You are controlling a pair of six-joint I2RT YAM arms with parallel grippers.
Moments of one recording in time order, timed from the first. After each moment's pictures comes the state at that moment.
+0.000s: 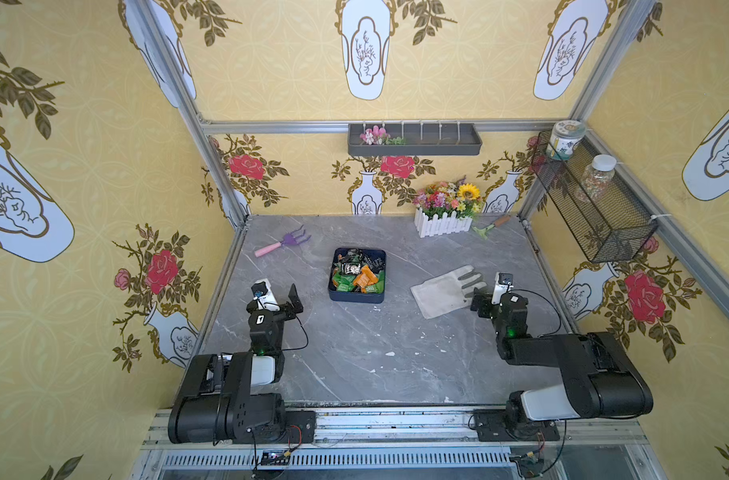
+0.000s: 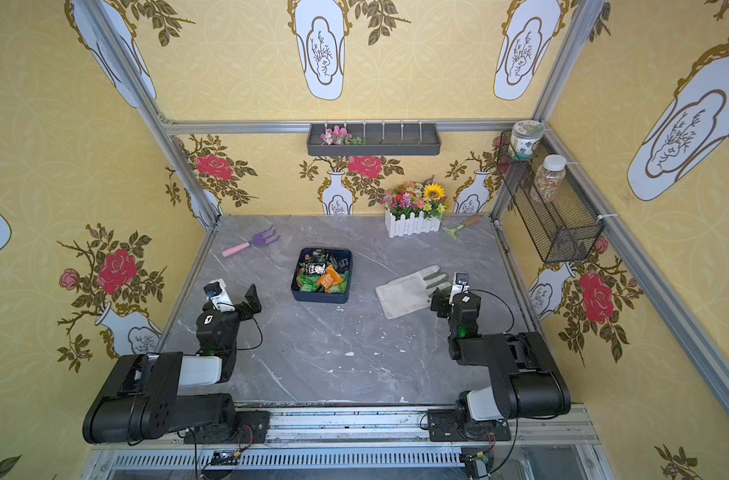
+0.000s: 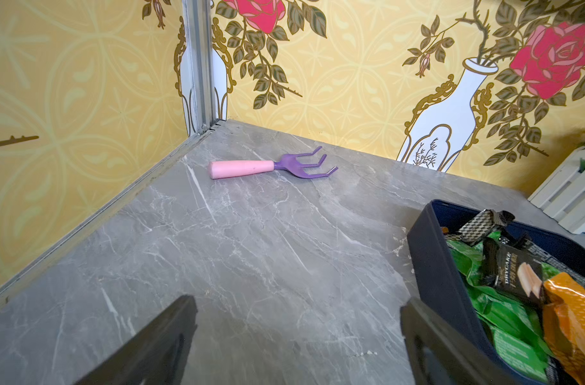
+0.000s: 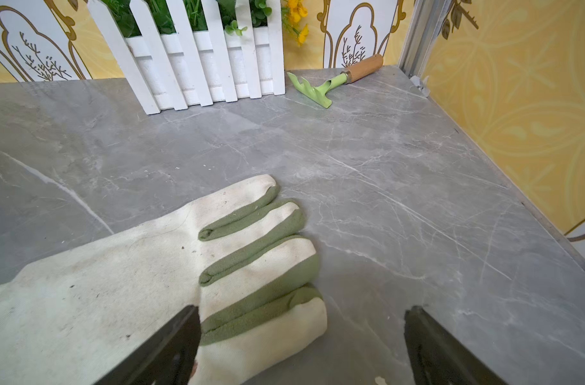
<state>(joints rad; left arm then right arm) 0.04 1.34 0.10 1.07 -0.07 -0.17 0.03 1.44 0.23 0.80 0.16 0.05</state>
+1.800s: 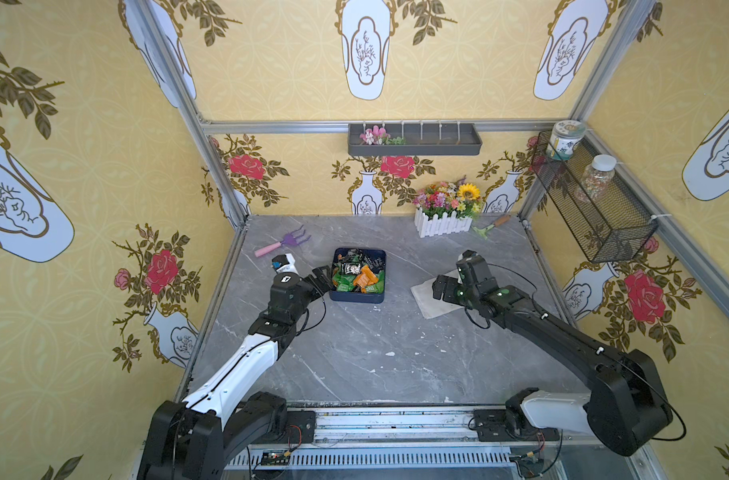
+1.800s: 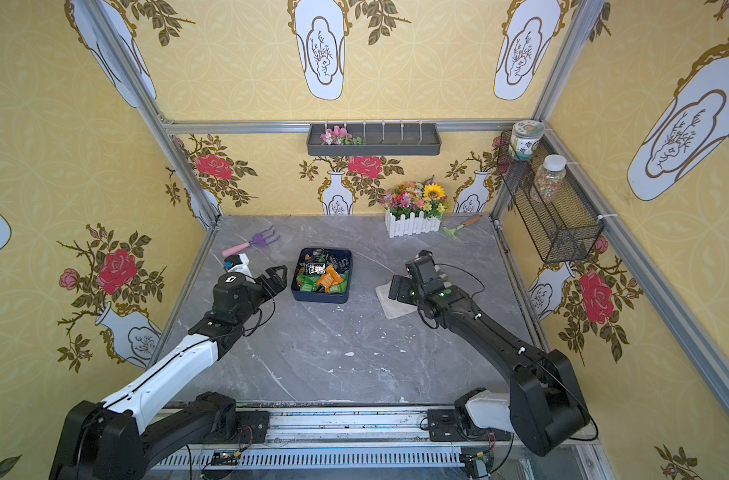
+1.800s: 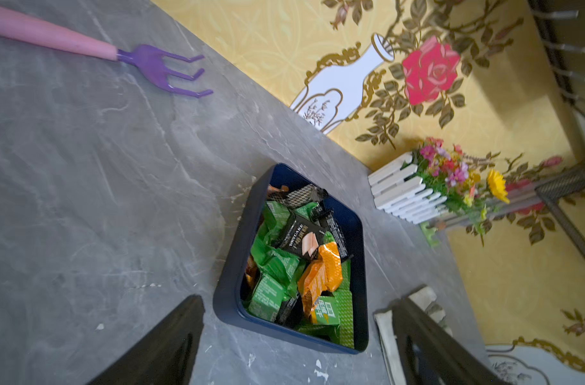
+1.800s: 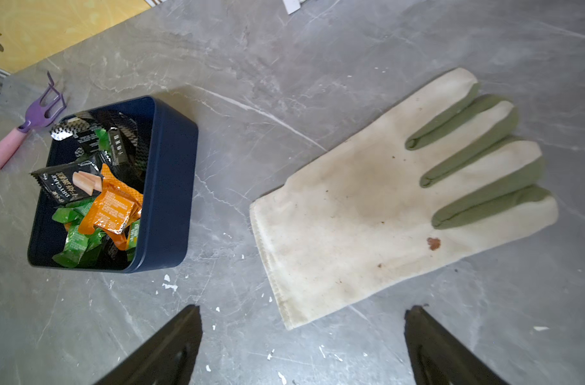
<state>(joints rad) -0.30 1.11 0.59 0.07 -0.04 -0.69 0.44 1.32 0.88 -0.41 0.09 0.57</state>
